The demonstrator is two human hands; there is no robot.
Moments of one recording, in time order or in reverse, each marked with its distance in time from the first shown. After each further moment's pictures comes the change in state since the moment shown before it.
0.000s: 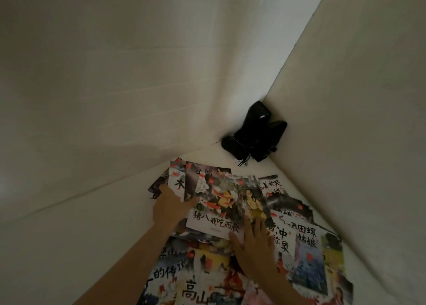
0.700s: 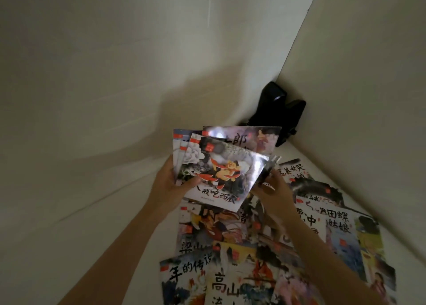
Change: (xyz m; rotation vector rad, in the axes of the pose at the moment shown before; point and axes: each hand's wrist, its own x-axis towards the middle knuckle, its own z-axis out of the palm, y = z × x) left_hand 0.004 0.002 -0.065 -0.447 -0.136 0.446; right_hand 0.046 -0.037 -0.060 1.096 0.106 -0.120
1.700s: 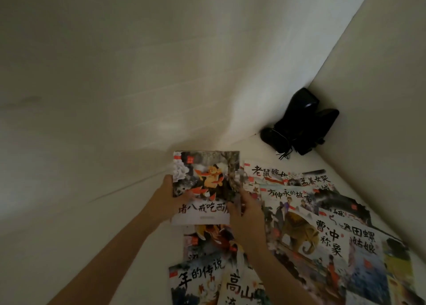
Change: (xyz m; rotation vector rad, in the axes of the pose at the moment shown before) left_hand -0.026 -0.024 -0.054 0.331 -0.032 -0.429; right_hand -0.050 -0.007 0.105 -0.295 -0.008 -0.100
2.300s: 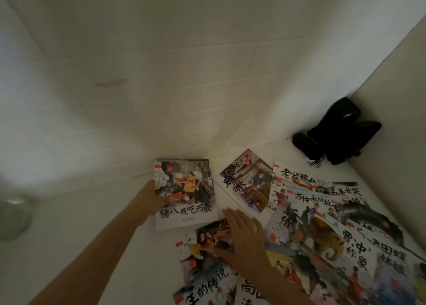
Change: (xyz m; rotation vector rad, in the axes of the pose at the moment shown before) left_hand -0.034 -0.084 -0.066 -0.127 0.225 -0.243; right_hand -0.055 0.029 0.037 -0.684 -0.424 -0.428
